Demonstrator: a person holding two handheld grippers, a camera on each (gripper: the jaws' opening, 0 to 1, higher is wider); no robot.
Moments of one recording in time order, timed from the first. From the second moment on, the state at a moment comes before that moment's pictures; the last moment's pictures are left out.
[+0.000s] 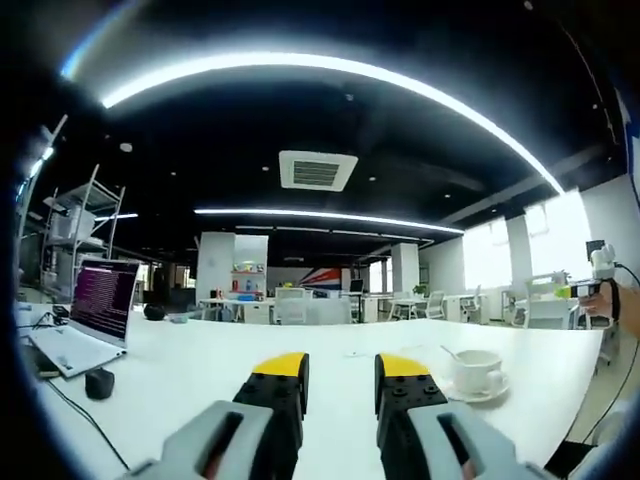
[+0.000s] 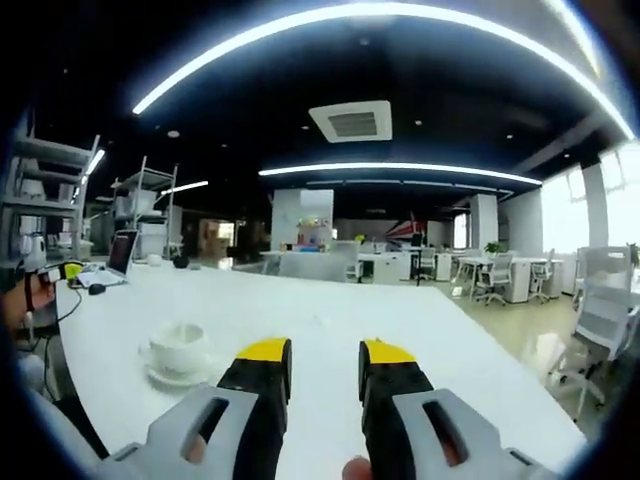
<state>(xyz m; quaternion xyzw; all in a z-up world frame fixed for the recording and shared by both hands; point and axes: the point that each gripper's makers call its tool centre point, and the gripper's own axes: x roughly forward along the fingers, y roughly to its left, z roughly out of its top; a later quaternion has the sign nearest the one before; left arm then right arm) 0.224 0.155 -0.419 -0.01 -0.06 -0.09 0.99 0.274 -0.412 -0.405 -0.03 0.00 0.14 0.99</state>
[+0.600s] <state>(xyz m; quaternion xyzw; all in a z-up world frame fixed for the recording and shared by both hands) 0.219 0.163 -0.444 -0.01 -0.04 -0.08 1.00 0.267 -0.431 -0.437 -0.02 0.03 0.12 0.99</state>
